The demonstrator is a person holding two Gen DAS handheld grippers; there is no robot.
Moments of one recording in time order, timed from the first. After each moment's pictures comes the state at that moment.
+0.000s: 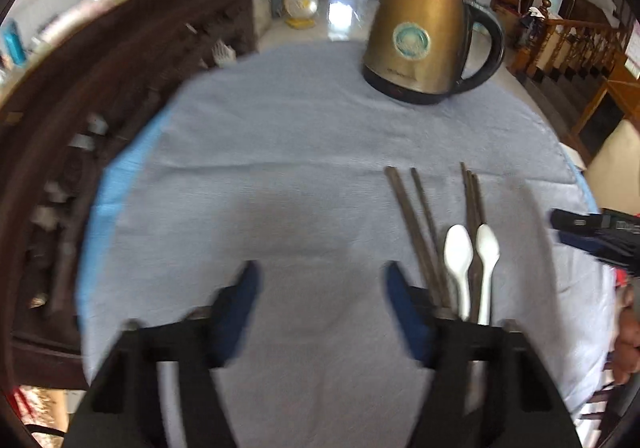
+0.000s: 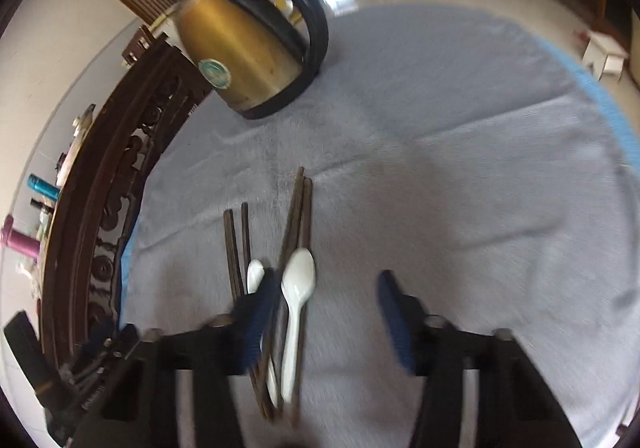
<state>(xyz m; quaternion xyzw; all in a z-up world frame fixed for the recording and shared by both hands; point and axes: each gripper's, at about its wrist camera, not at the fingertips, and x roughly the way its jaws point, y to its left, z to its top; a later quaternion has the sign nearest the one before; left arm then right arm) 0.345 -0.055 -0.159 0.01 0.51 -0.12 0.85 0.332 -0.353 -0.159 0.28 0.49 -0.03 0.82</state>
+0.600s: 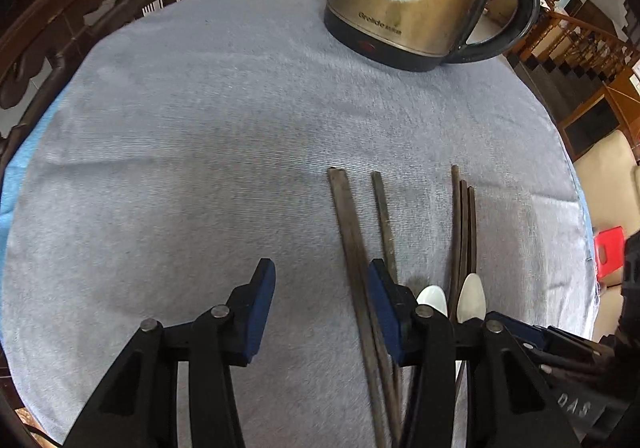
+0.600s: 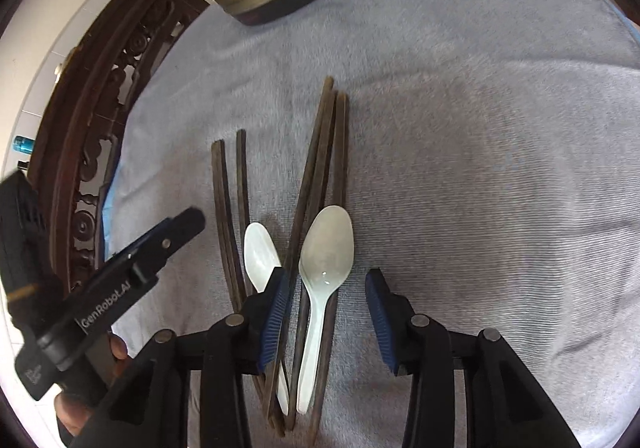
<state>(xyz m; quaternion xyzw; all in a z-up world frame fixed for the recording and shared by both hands) 0.416 -0.123 -0.218 -0.02 0.58 -0.15 0.80 0.374 -0.305 -0.217 0.26 0.59 0.02 0.77</state>
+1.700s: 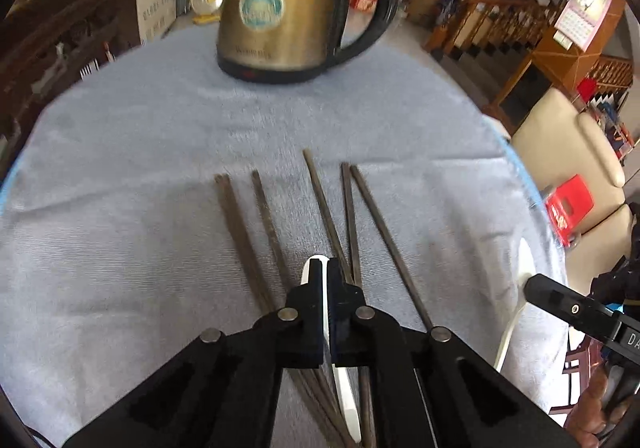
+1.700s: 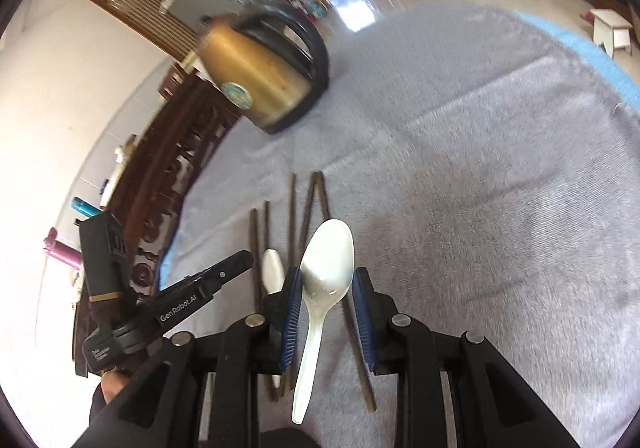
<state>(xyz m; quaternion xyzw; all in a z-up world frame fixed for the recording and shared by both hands) 0.345 -0.141 -0.168 0.01 0.48 -0.27 0.83 0.250 -0.364 -0.168 0.33 0.40 0.02 0.86</state>
